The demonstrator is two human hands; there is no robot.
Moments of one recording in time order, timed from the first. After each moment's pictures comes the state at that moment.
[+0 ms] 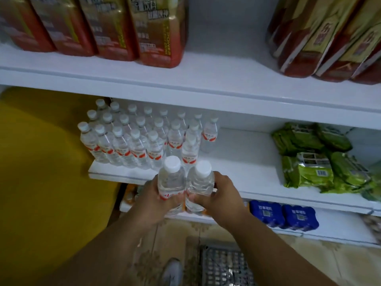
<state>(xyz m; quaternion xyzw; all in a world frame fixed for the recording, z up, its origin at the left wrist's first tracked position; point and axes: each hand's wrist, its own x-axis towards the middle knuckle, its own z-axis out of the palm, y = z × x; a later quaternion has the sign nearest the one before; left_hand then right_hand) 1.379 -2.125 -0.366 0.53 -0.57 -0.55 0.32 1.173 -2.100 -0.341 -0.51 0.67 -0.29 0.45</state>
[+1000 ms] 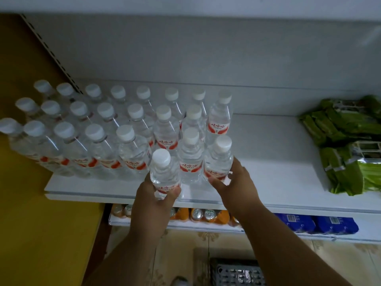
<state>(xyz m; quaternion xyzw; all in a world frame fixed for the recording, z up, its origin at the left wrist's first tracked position) 1.347 -2.226 -0.514 0.68 -0.52 -0.40 0.32 1.145 -2.227 -0.506 -0.46 0.74 -0.33 0.38</state>
